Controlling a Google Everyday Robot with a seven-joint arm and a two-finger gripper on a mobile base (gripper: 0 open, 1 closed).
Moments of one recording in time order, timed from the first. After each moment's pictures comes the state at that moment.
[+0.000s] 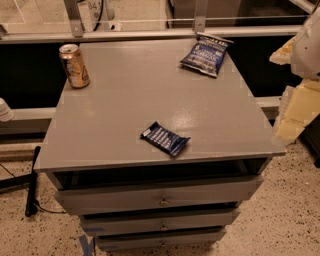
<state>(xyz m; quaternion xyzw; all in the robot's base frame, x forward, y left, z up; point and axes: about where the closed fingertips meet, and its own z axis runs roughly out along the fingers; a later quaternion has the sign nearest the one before) 0.438 -0.216 0.979 -0.60 0.78 -0.04 0.16</state>
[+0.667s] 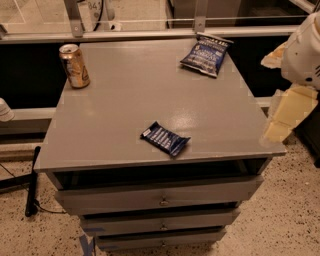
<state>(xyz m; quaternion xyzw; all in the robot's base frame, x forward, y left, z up) 0.443 -0.204 0.970 -0.60 0.78 -0.02 0.18</state>
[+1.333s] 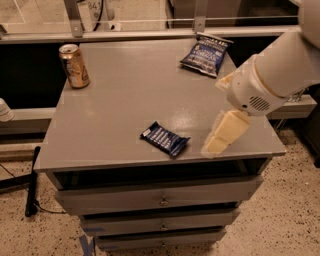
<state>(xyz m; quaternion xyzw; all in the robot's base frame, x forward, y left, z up) 0.465 -0.126 0.910 -0.58 0.77 0.08 0.25</state>
